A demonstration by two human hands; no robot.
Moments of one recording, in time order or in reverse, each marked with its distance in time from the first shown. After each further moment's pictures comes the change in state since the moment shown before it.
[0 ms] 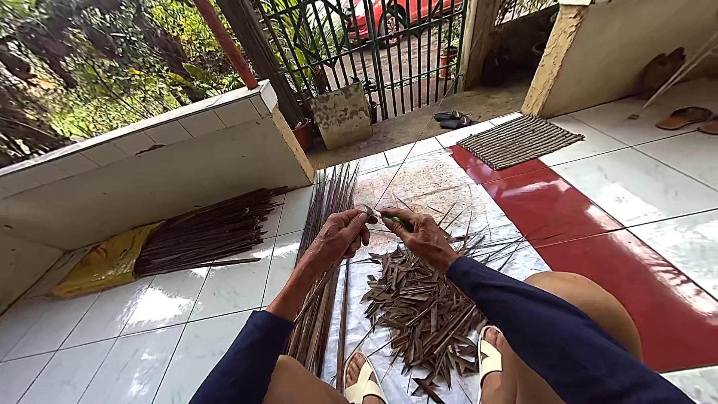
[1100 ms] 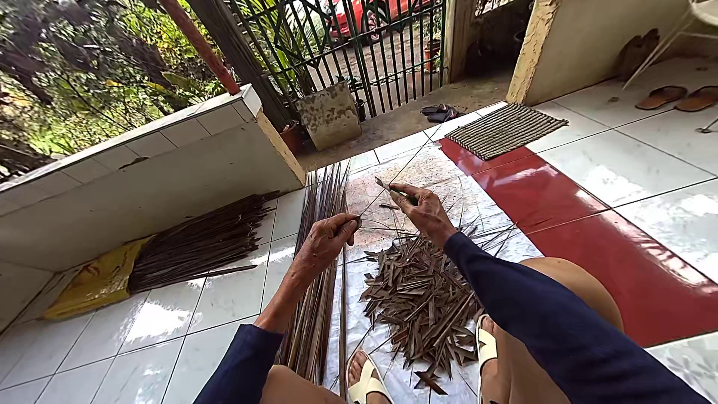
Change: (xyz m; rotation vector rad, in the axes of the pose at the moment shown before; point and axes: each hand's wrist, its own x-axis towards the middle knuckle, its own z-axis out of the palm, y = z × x) left_hand -0.003 -0.006 0.000 0.577 0.135 0.225; right_hand 0.024 0.019 -0.032 0.026 0.163 0.184
